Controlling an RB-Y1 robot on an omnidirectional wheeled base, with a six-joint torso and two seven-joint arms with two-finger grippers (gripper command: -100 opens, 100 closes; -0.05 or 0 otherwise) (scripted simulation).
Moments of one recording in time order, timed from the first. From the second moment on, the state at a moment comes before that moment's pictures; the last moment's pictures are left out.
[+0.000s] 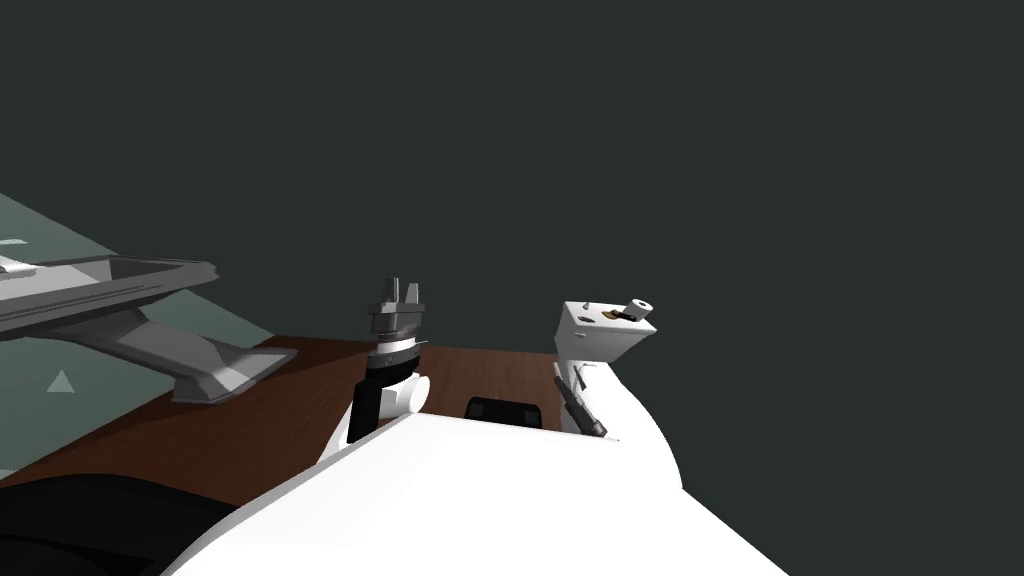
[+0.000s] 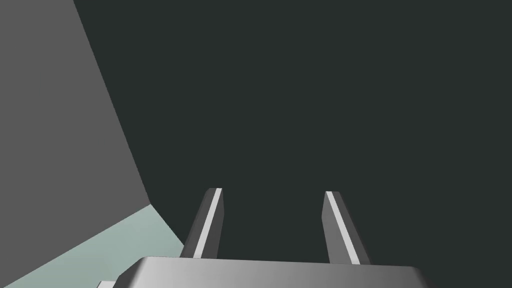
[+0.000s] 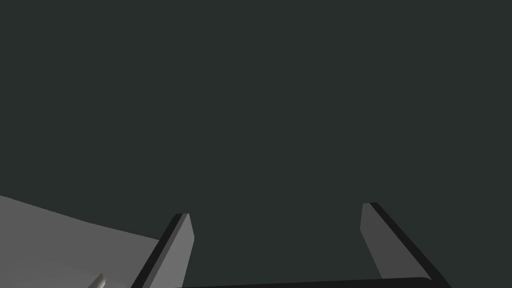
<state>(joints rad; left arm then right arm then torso) 0.53 -0.01 0.03 -2.29 0.10 -0.56 0.03 0.73 -0.69 0.40 -1.90 0.01 -0.55 0.19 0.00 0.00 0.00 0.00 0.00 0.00</state>
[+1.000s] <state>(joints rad) 0.53 -0.01 0.03 -2.29 0.10 -0.56 0.03 0.77 -0.94 0.54 -1.65 -0.06 -0.63 0.31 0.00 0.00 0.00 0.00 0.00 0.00</state>
